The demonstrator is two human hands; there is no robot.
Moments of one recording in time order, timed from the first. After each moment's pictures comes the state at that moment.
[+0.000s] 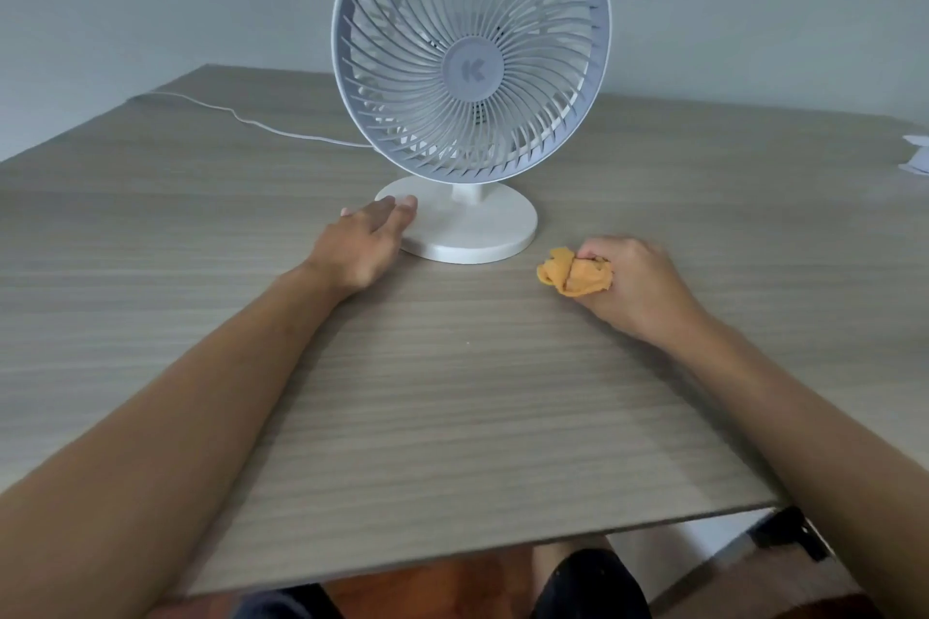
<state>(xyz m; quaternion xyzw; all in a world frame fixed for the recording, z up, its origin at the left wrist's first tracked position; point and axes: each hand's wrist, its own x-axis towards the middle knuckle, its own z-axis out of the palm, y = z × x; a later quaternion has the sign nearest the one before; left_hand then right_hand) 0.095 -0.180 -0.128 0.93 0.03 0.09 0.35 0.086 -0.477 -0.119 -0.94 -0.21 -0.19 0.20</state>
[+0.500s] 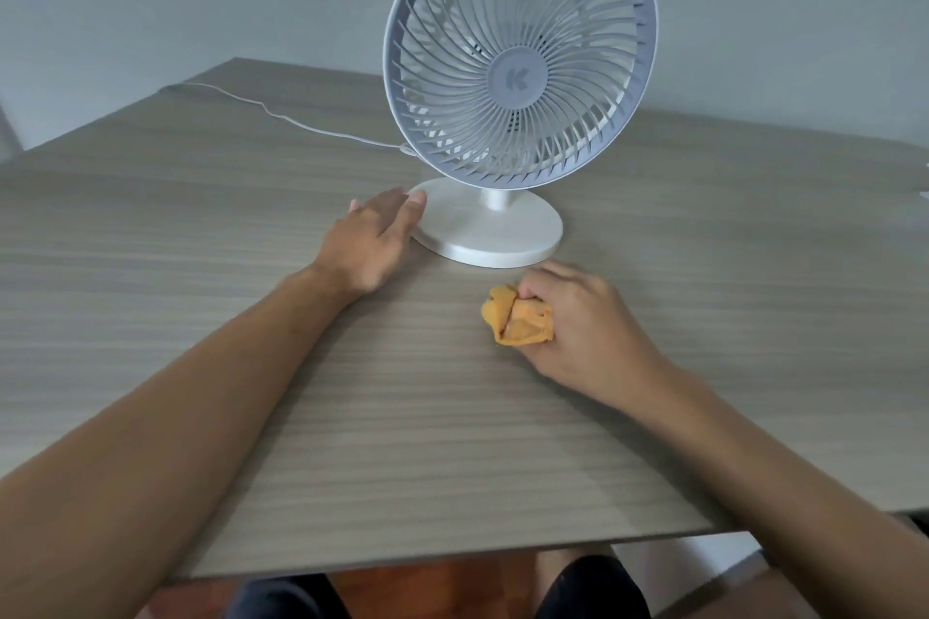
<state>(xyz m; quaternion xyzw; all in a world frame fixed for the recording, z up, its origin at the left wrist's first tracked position) 0.082 -0.161 -0.131 0.92 0.00 0.16 0.37 0.036 -0.406 -0.124 -0.89 -0.35 -0.23 0.18</state>
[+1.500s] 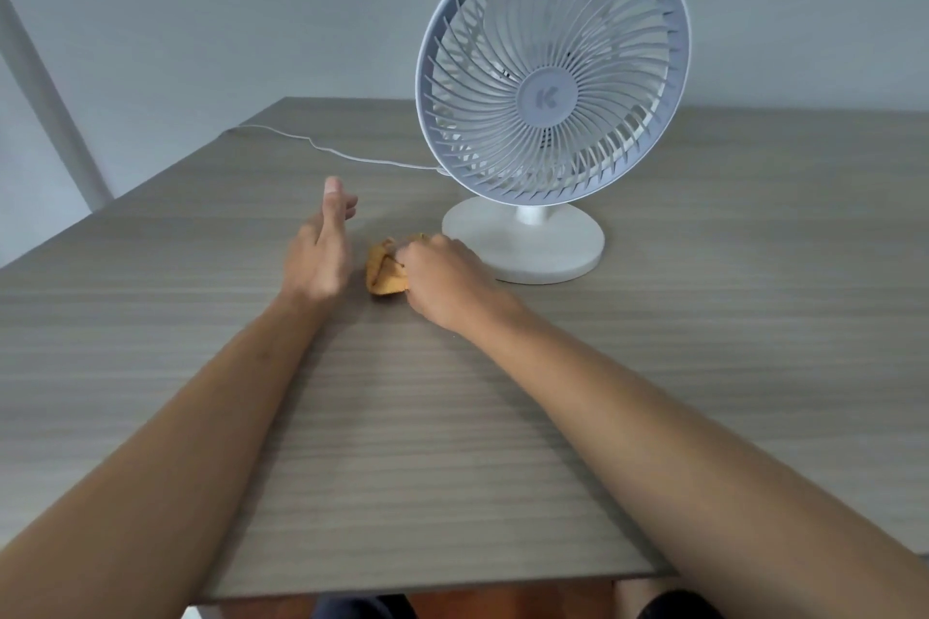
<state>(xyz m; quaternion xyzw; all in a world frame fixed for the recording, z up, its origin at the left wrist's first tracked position) 0.070 -0.100 -0.126 0.79 0.13 0.28 0.53 0.073 -0.253 -0.106 -0.92 -0.36 -0.12 0.09</state>
